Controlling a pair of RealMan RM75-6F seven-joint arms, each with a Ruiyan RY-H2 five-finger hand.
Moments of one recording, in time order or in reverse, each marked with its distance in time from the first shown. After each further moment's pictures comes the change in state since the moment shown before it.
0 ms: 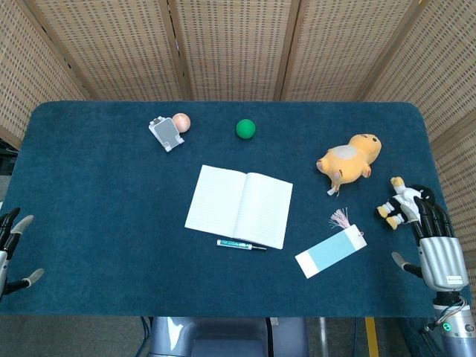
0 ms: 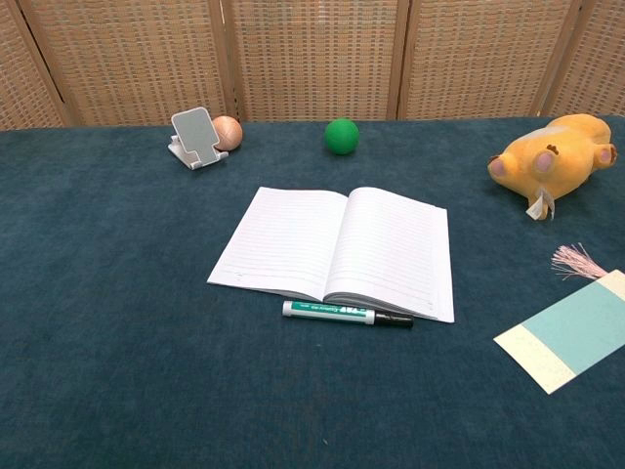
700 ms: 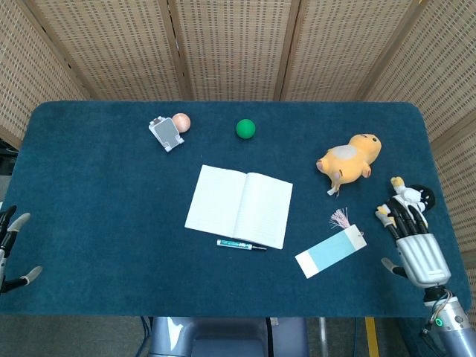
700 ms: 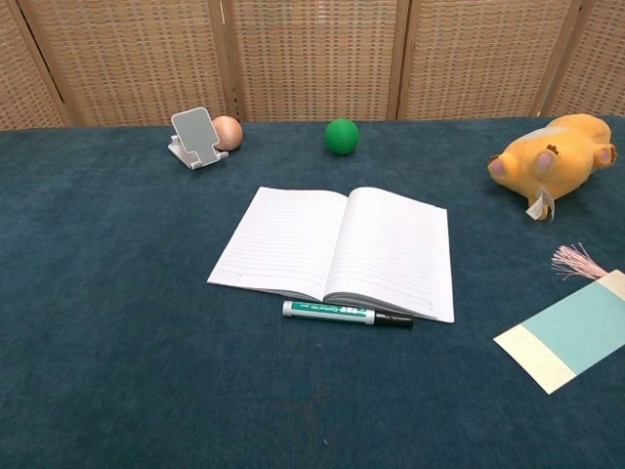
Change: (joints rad) left arm -0.002 -0.002 -0.012 -0.009 -0.023 -0.006 0.019; right arm 0.092 0.071 -0.064 0.001 -0.102 -0.169 -0.039
